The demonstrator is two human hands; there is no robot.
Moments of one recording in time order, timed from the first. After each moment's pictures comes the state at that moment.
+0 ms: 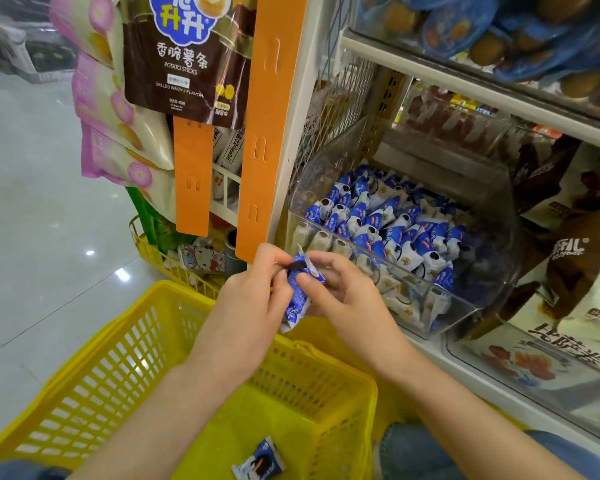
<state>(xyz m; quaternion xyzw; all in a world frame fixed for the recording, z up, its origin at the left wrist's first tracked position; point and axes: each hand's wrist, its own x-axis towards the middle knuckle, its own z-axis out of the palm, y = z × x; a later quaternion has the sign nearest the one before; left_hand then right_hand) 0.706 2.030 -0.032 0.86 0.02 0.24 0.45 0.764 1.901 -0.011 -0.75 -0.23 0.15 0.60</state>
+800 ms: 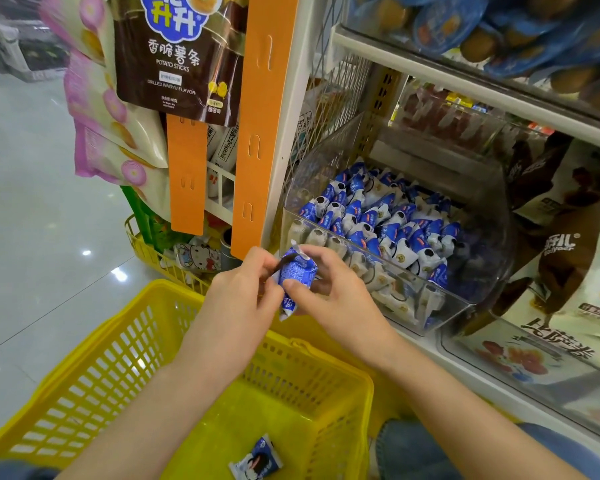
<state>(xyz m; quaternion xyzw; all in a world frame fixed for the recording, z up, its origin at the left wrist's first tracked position) 0.706 2.032 -0.031 0.87 0.07 0.23 0.44 0.768 1.906 -0.012 -0.81 -0.25 0.13 0.52</state>
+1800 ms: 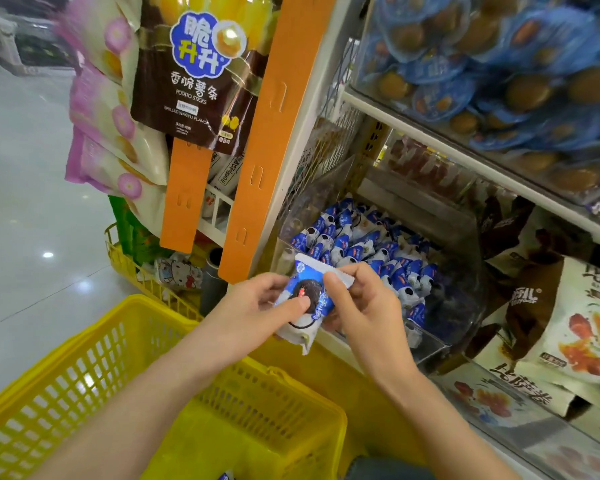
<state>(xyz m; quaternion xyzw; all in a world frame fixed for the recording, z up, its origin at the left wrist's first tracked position) 0.726 2.032 -0.012 0.71 0.05 0.03 0.70 0.774 1.884 0.017 -0.80 -0.23 0.01 0.55</state>
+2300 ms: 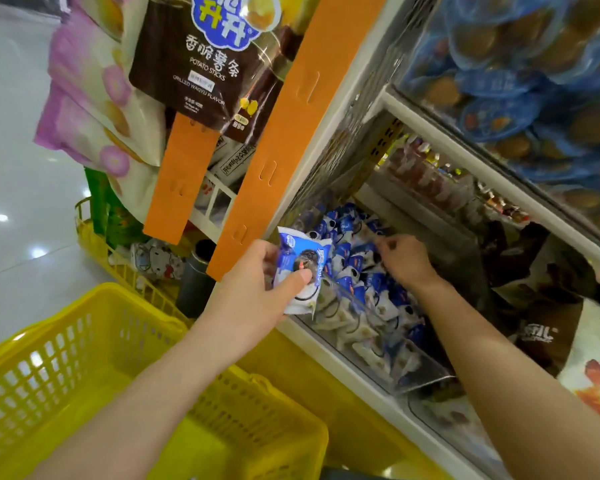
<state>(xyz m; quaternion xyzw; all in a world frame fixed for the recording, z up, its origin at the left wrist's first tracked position) 0.757 2.038 -0.012 0.67 0.10 0.13 0.73 0.940 1.865 0.030 -0.98 -0.12 -0.02 0.16</state>
